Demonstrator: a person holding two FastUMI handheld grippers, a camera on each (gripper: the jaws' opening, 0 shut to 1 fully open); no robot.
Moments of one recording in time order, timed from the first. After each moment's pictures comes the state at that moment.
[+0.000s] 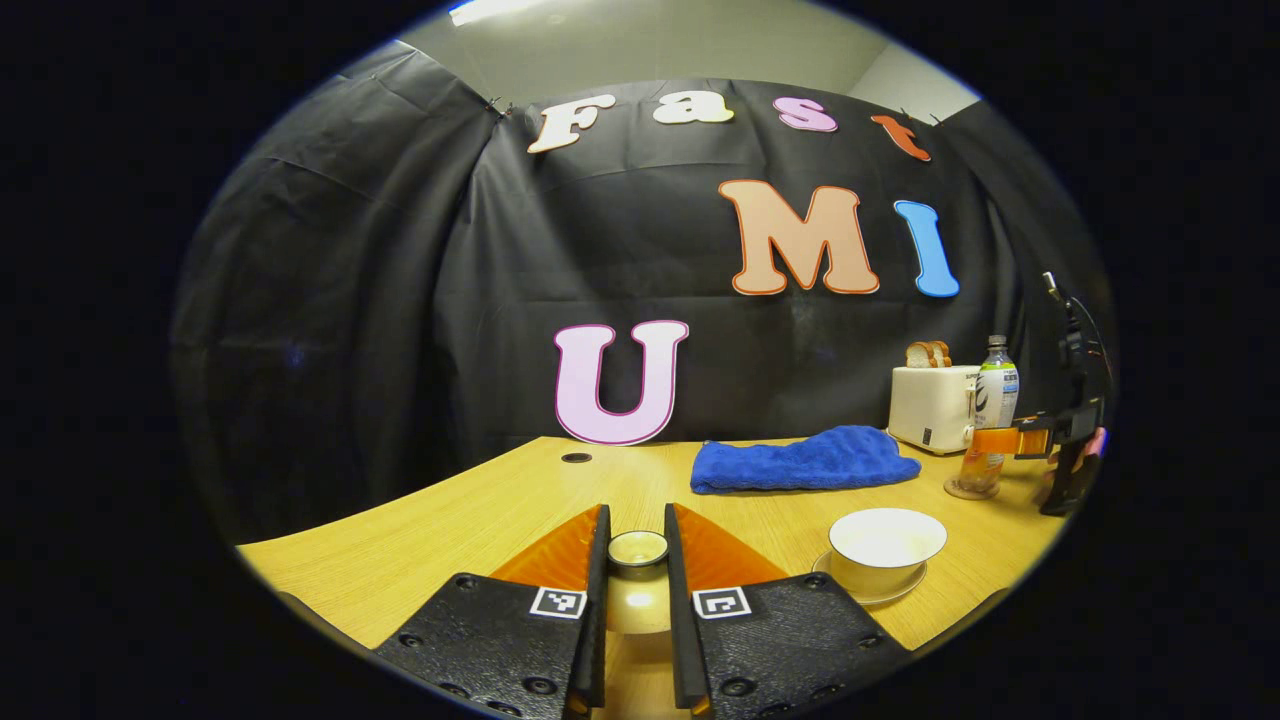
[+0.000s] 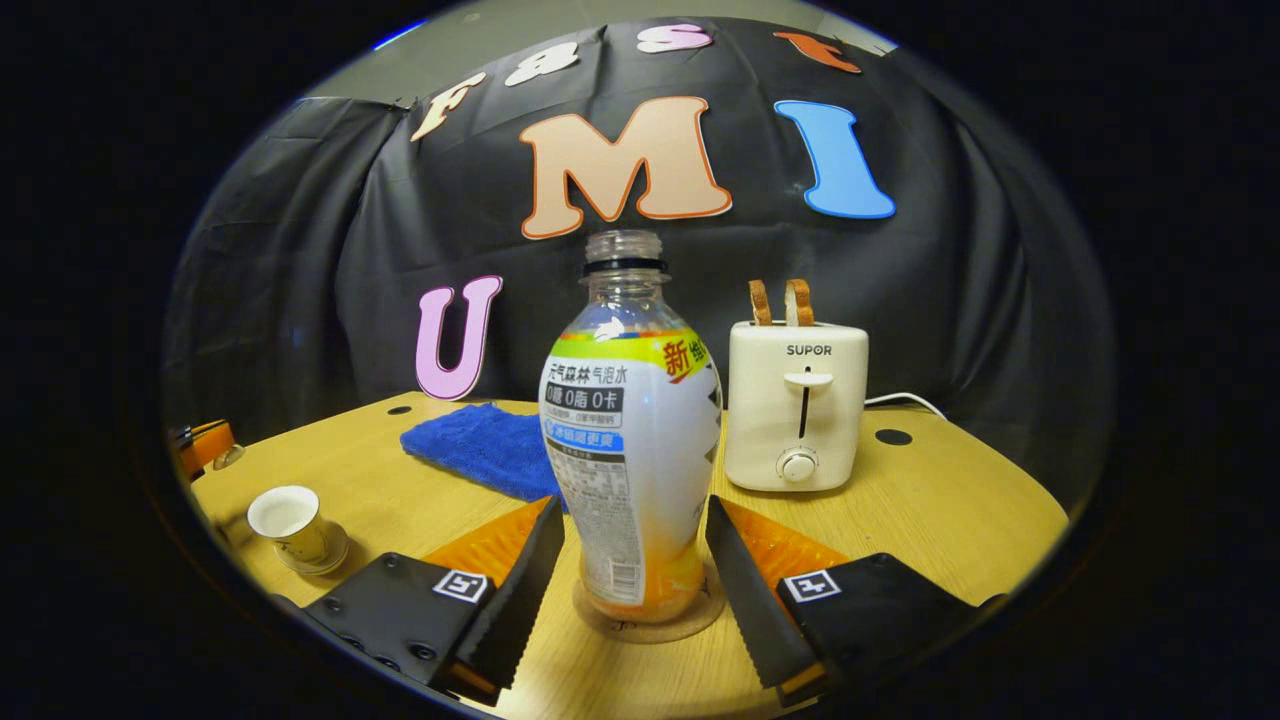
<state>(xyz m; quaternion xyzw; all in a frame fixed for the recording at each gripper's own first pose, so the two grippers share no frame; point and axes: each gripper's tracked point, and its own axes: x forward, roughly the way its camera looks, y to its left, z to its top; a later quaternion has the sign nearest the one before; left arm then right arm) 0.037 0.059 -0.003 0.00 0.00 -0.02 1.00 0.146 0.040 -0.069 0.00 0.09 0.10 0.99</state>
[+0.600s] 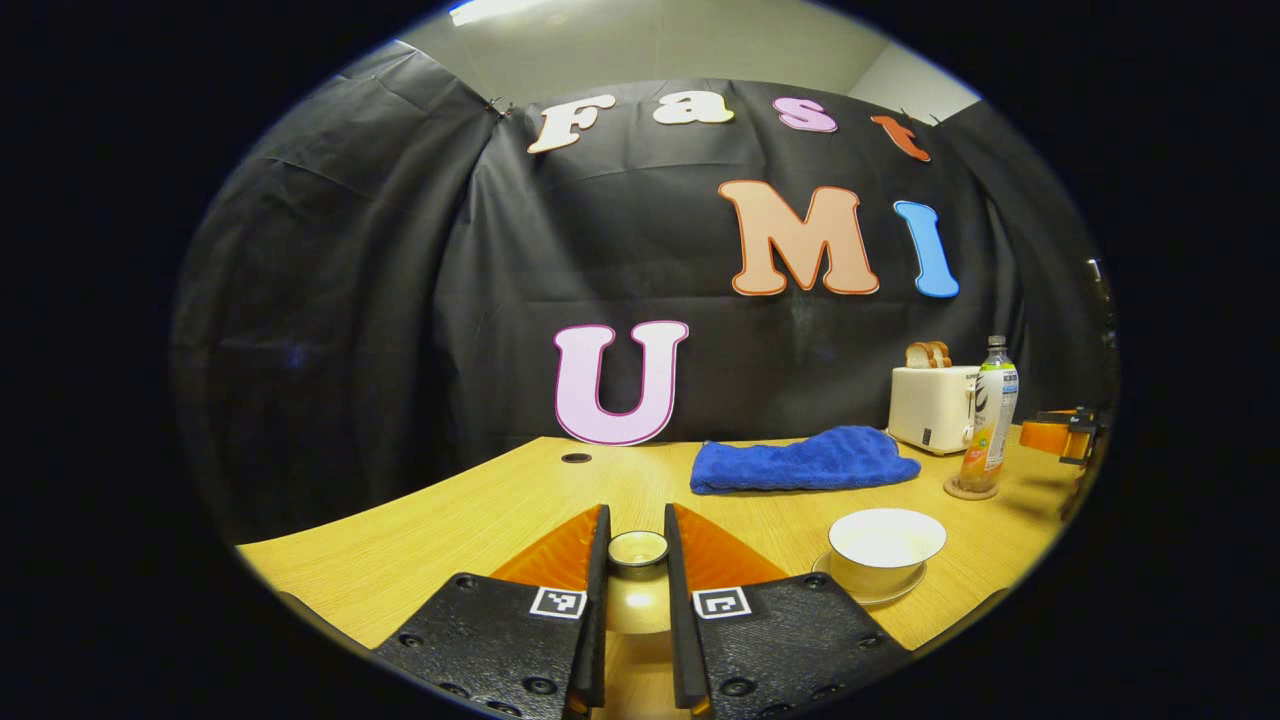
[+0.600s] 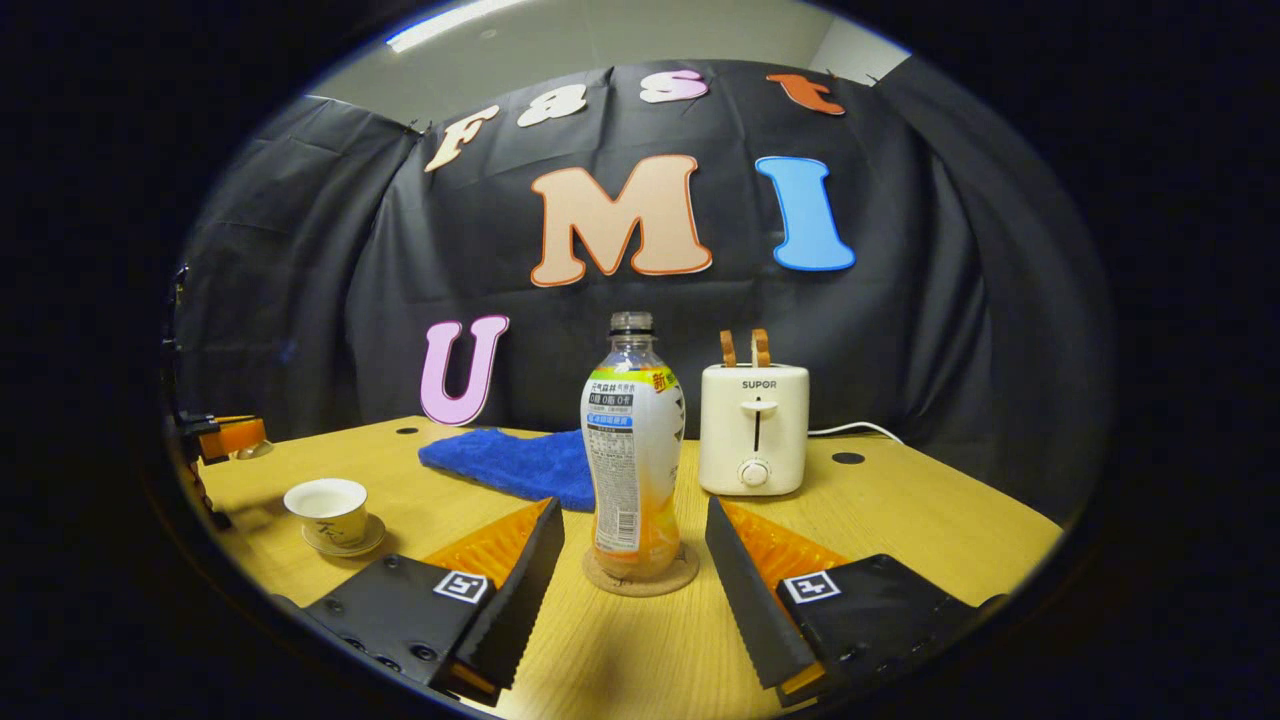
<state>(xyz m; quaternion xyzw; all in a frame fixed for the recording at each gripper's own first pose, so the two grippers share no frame) 0.038 0.059 -0.005 0.00 0.00 -0.02 1.00 0.069 0.018 -0.044 0.01 0.01 0.08 1.00</state>
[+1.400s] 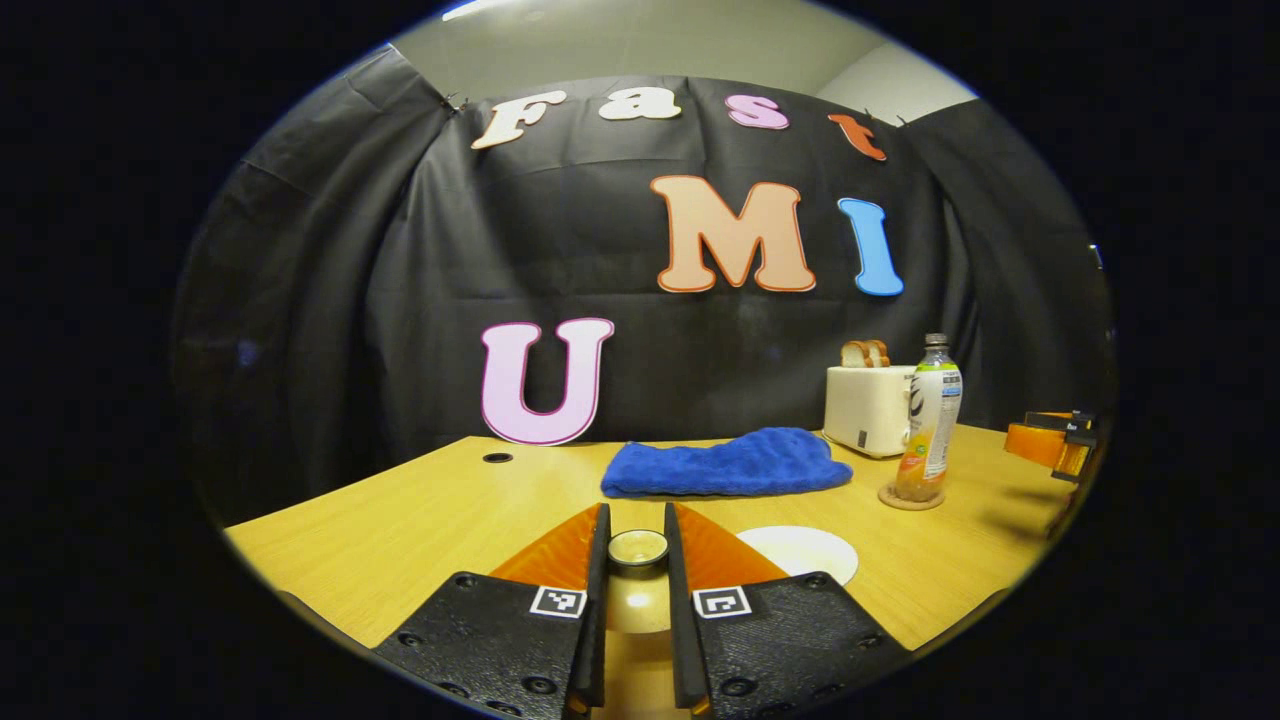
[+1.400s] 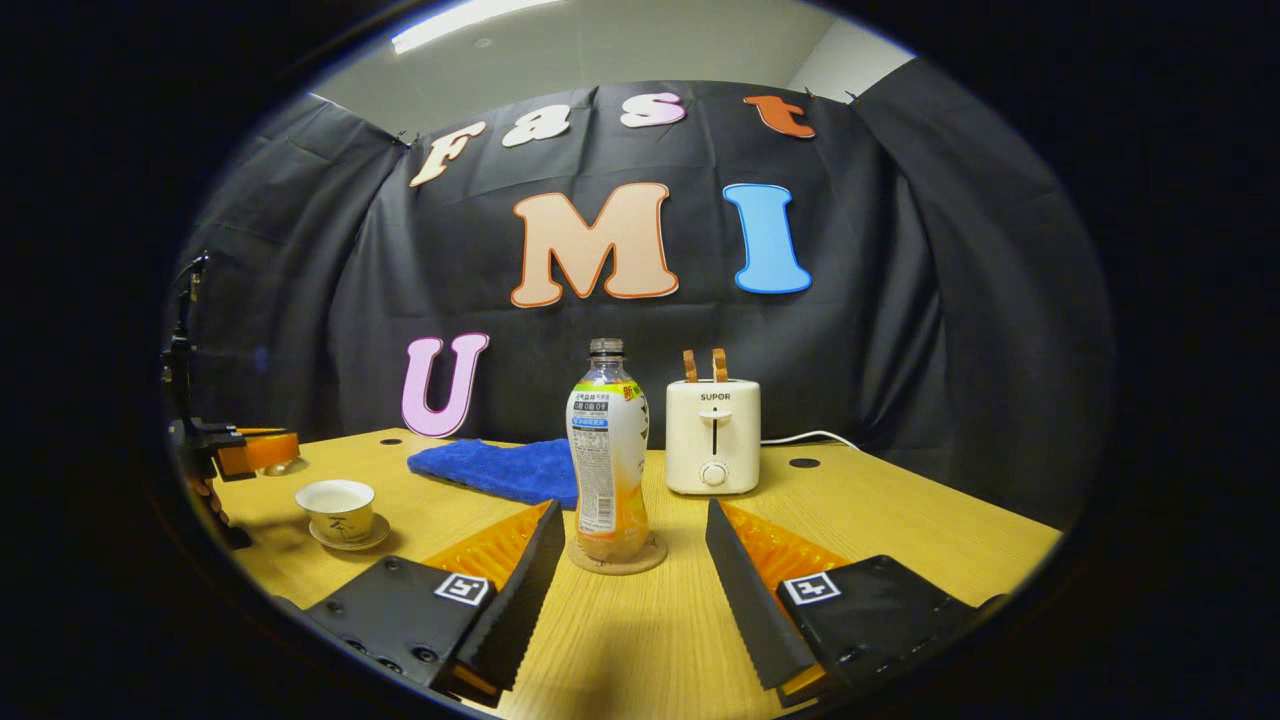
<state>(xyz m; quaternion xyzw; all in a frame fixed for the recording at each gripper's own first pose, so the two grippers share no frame) 0.045 -0.031 -0.004 0.00 0.00 -0.10 0.99 0.026 0.000 -0.037 0.01 -0.01 0.03 1.00</state>
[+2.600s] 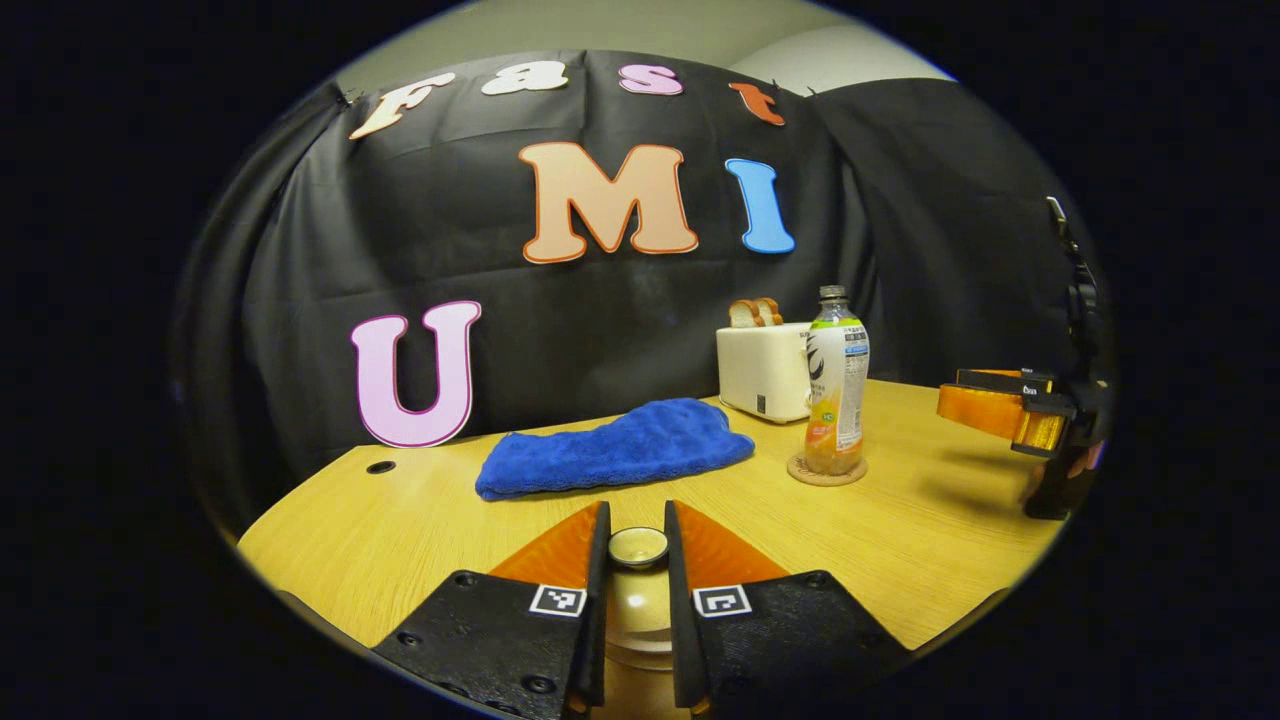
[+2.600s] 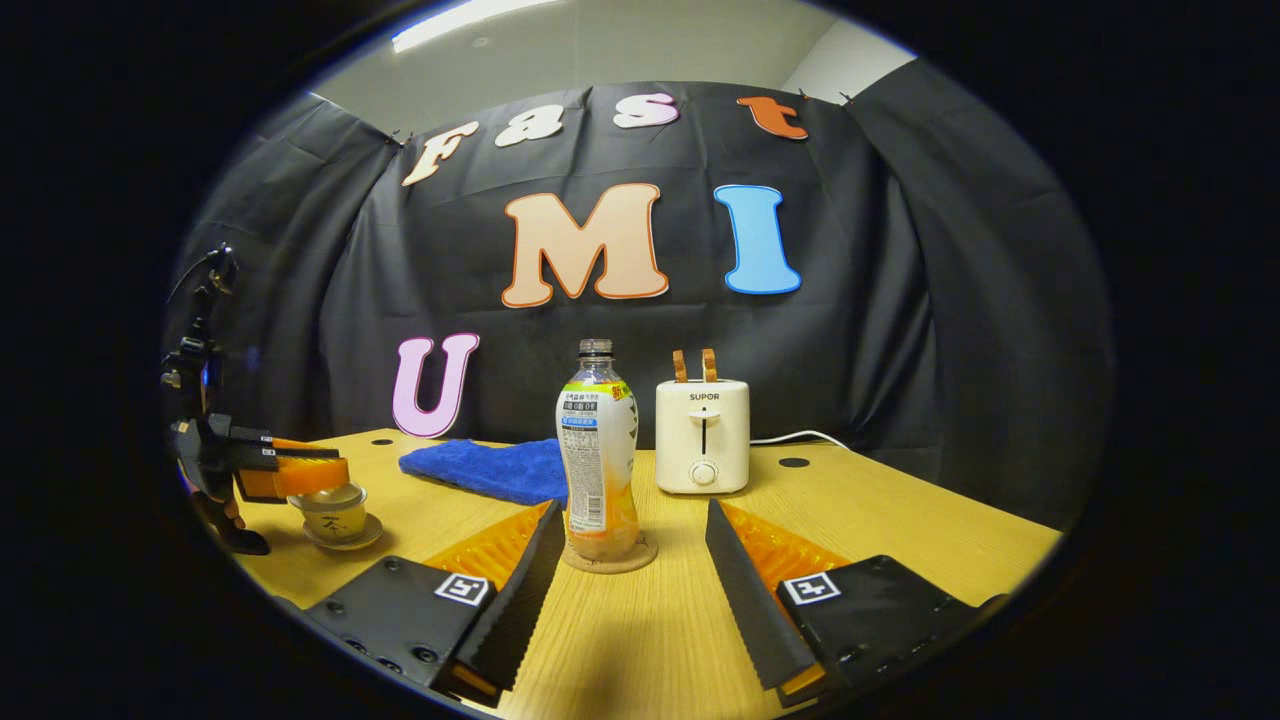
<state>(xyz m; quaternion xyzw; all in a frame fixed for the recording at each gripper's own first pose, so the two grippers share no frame) 0.053 -0.113 -0.017 0.05 0.04 -0.26 0.96 0.023 -0.006 -0.036 0.01 -0.01 0.02 1.00</state>
